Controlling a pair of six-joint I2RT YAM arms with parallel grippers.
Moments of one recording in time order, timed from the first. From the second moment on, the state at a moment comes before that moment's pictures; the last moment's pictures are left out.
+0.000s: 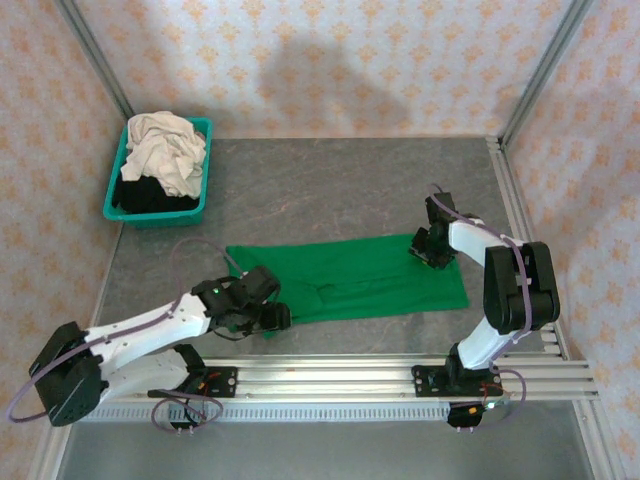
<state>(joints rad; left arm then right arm) -0.80 1.05 0.59 -0.72 0.10 -0.97 0.10 1.64 0.91 -0.57 -0.09 0.67</state>
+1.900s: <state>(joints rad) -0.36 2.25 1.78 -0.76 0.17 -0.65 0.57 1.82 1.15 -0.73 0.04 0.70</state>
